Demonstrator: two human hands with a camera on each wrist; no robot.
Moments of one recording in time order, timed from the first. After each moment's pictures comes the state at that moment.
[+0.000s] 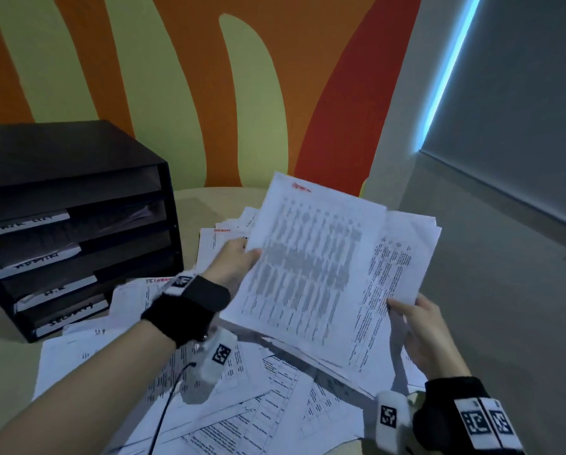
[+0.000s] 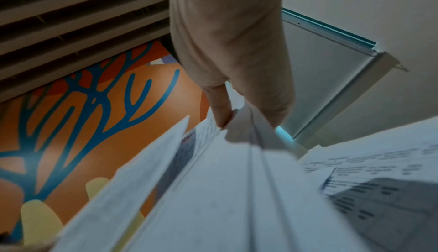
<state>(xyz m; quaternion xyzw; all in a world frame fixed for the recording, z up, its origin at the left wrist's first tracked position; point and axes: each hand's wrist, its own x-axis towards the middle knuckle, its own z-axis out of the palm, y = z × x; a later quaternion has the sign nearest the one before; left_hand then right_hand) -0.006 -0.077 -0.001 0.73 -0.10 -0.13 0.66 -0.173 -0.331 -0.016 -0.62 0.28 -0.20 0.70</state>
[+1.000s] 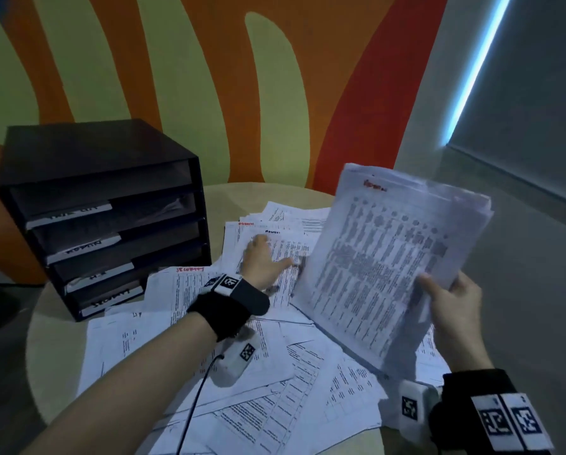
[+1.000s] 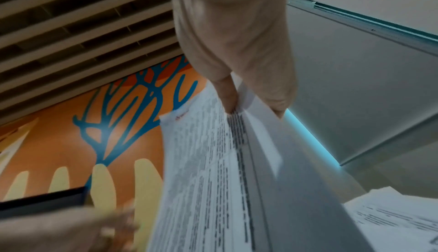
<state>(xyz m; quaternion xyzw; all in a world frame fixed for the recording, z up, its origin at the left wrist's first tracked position) -0.004 -0.079 -0.029 0.89 -0.10 -0.02 0.44 -0.178 -0.306 0.010 -0.67 0.23 -0.34 0.62</state>
